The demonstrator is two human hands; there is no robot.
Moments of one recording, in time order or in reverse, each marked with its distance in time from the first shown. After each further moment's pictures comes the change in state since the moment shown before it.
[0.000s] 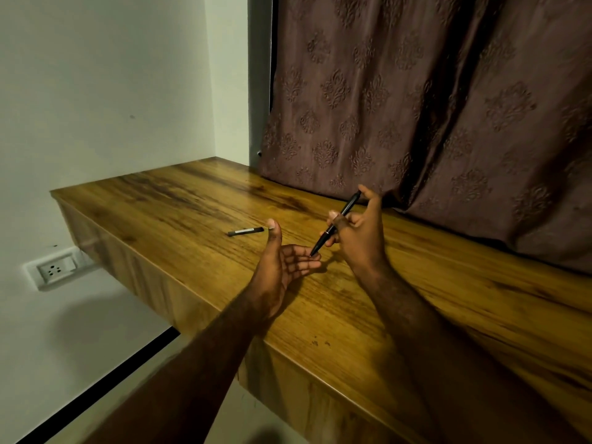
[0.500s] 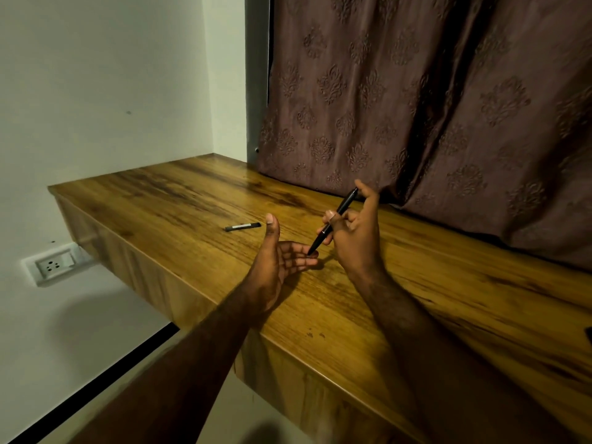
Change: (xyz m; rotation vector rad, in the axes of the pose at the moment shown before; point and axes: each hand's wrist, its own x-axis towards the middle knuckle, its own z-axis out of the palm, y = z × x) left_hand -0.003 -0.001 0.003 0.054 -0.023 0.005; right_hand -0.014 0.006 -0.002 0.025 0.015 -0.079
